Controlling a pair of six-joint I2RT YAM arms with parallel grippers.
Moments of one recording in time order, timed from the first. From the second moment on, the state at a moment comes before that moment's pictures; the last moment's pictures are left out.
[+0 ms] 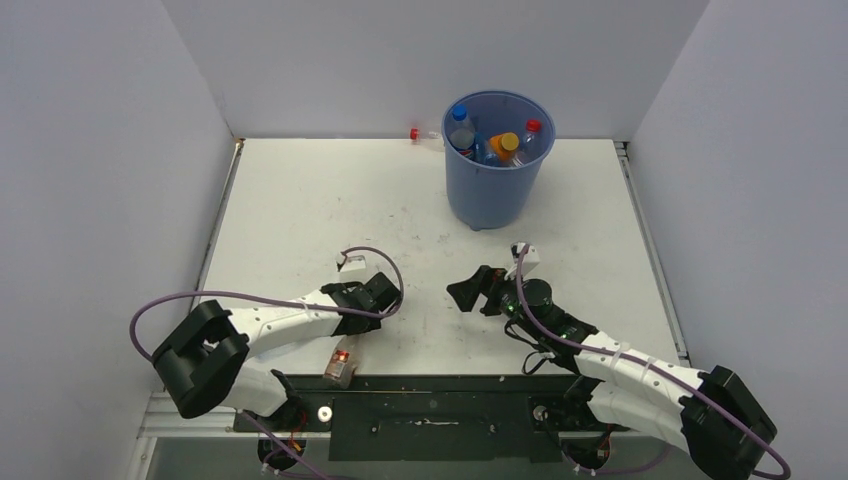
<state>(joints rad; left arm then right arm) -0.87 1.38 0.67 -0.61 -0.55 -1.02 0.75 0.96 0.30 0.36 0.06 0.72</state>
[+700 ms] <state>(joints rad) -0.79 1.48 0.90 -0.46 -0.47 -0.84 0.75 0.76 0.31 0.11 0.14 0.64</state>
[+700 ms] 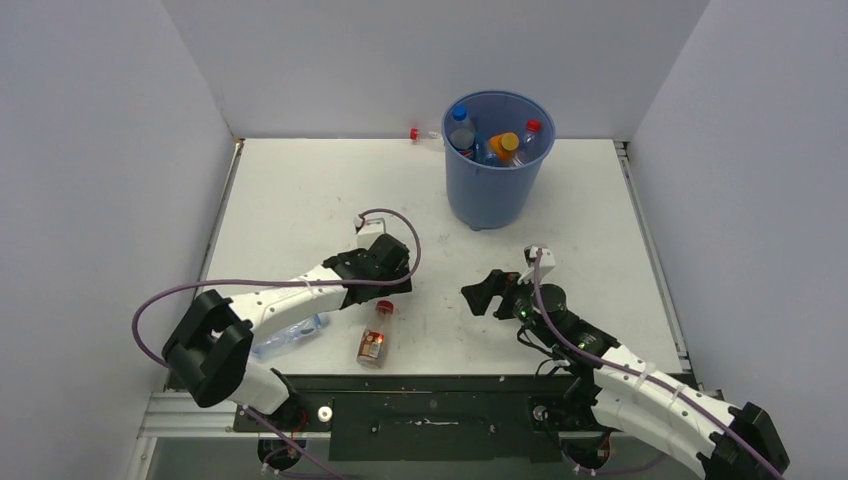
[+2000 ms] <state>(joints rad) -0.99 1.19 0.72 -0.56 -0.25 -0.68 0.75 0.61 0.40 -0.07 0.11 0.58</state>
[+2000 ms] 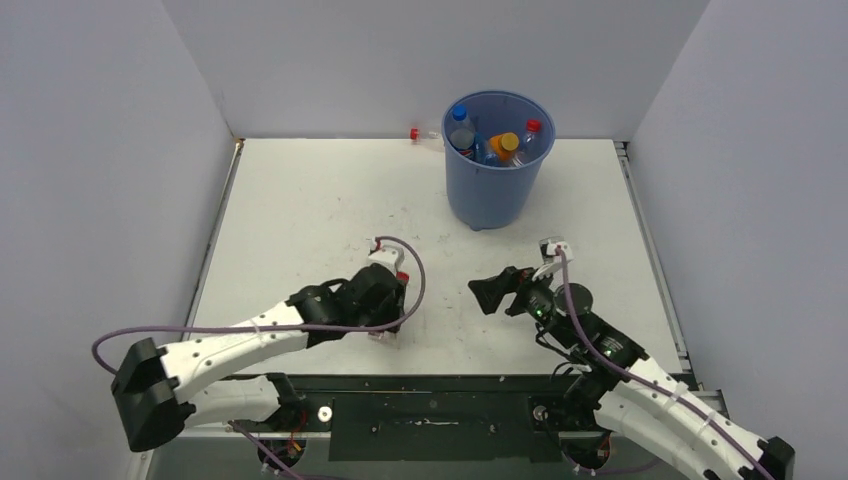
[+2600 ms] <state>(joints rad) -0.95 0.72 0.60 0.23 0.04 0.11 0.75 0.70 0.88 0.04 -0.18 0.46</state>
